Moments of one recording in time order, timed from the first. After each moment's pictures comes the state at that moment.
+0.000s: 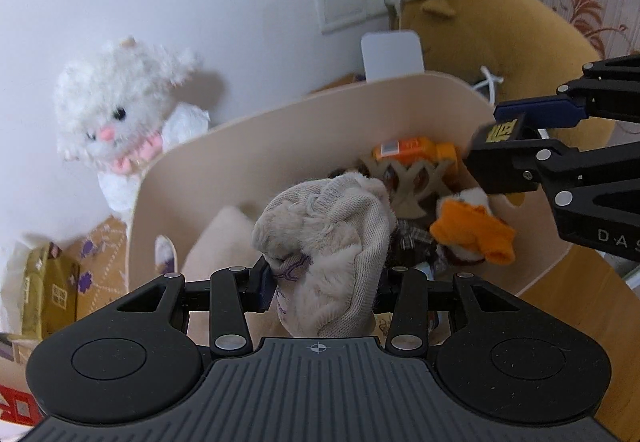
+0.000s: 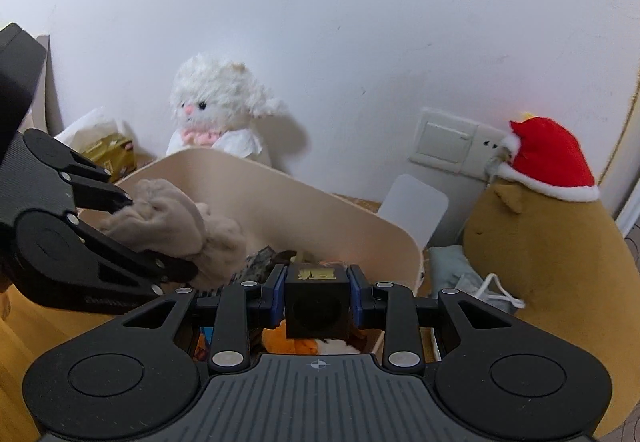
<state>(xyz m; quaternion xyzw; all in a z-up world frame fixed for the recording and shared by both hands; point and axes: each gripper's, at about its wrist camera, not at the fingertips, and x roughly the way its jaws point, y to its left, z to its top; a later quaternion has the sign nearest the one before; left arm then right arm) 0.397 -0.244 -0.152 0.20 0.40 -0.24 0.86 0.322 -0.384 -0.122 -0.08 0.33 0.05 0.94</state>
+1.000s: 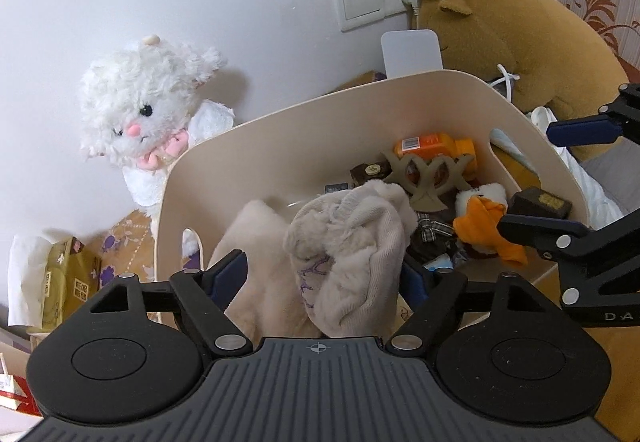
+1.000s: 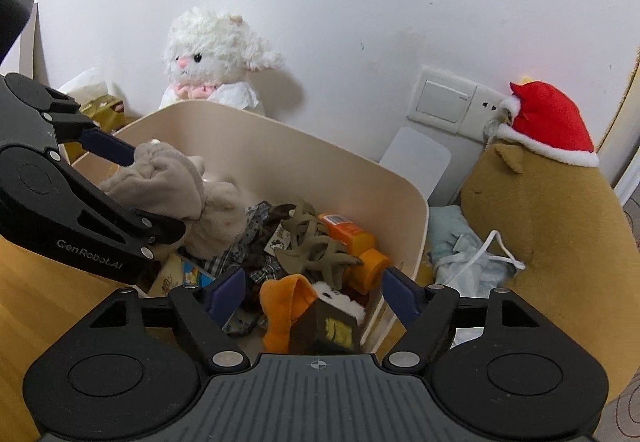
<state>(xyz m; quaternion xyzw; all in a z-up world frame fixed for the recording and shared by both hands) 0.387 -0.235 -0.143 0.22 0.39 -0.22 0.87 0.313 -0.377 -0.142 -0.08 0.38 0.03 0.92</state>
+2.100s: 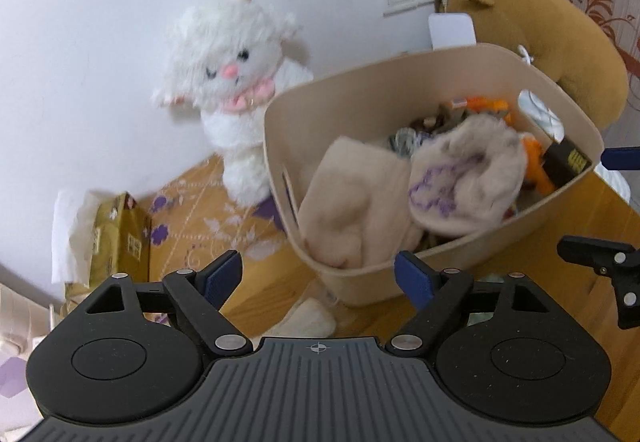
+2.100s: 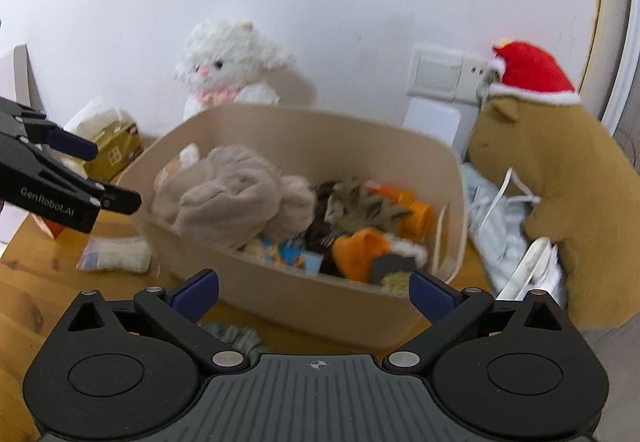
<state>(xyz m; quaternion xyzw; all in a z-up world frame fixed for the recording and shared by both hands) 0.375 -0.131 -0.136 0.22 0.40 -0.23 0.86 0.266 -0.323 -0.156 0.00 0.37 -0.01 0.93</state>
